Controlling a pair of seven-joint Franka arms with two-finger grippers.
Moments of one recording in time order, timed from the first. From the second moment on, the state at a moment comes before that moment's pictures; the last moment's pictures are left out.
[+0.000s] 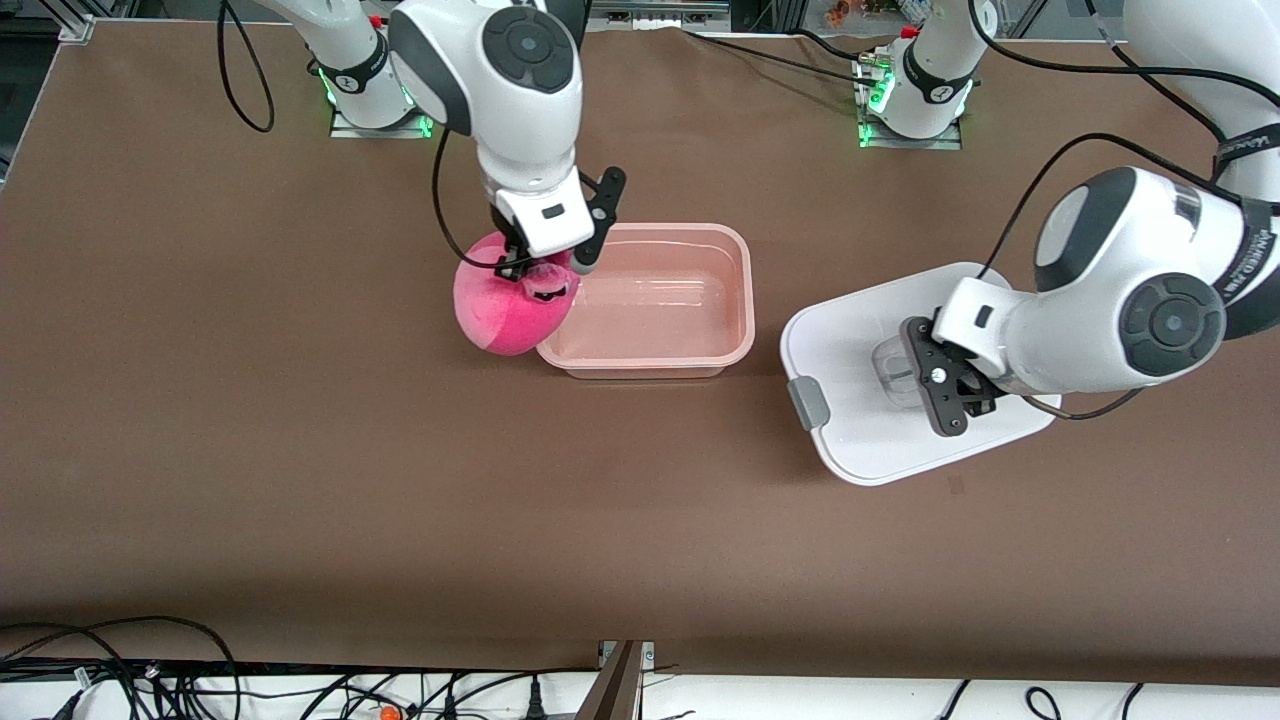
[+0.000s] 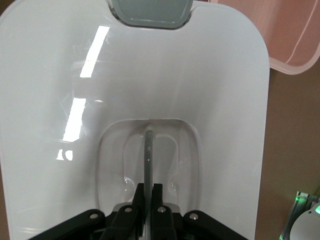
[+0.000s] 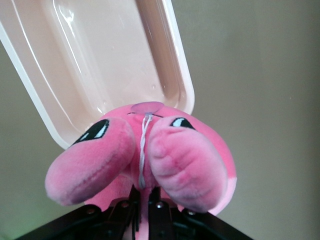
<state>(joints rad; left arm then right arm) 0.22 0.57 -0.59 -1.25 0.19 1.52 0.96 0.39 0.39 0.43 -1.44 -0.32 1.68 -0.42</state>
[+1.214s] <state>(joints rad) 0.38 0.57 -0.58 -1.23 0.19 1.47 1.29 0.61 0.35 0.40 -1.32 -0.30 1.62 0.40</state>
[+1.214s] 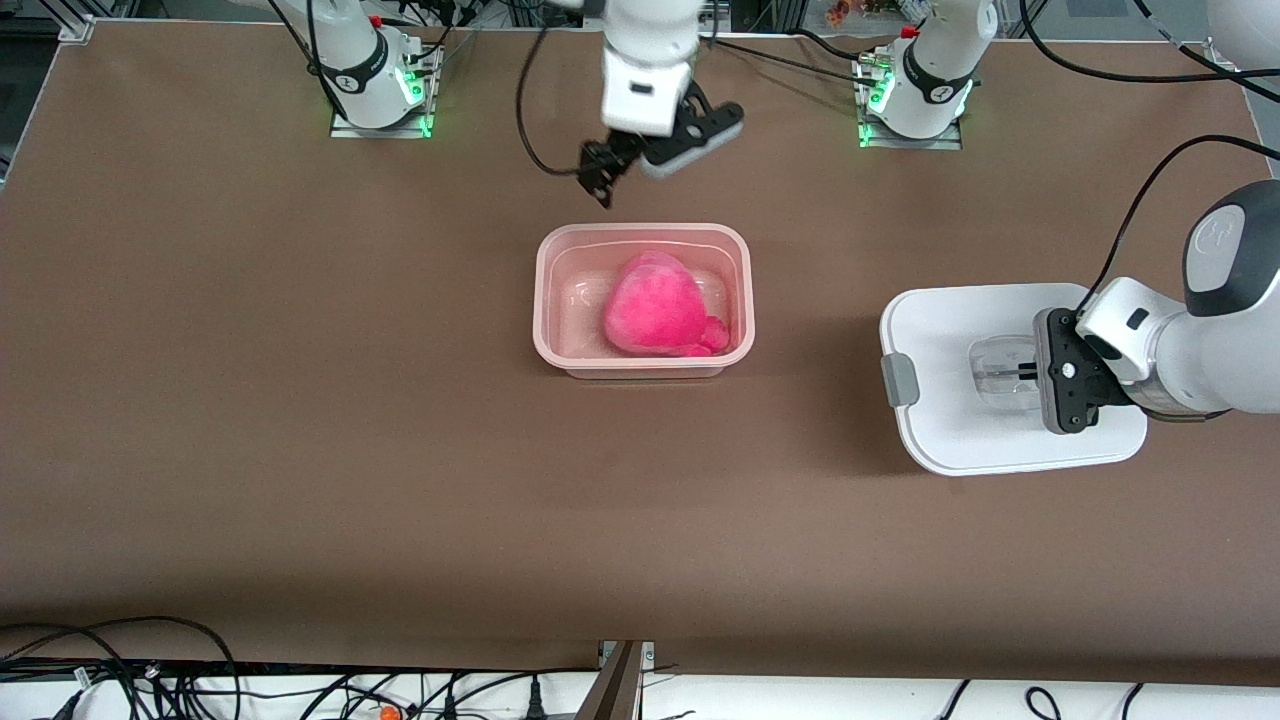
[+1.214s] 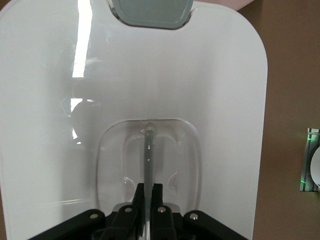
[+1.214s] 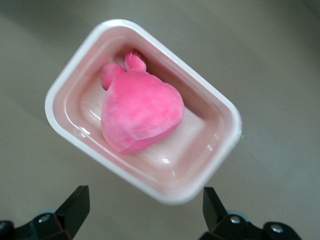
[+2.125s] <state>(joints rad) 0.05 0.58 -0.61 -1.23 0.13 1.54 1.16 0.59 0.33 -0.23 -1.32 0.00 1.56 0.31</state>
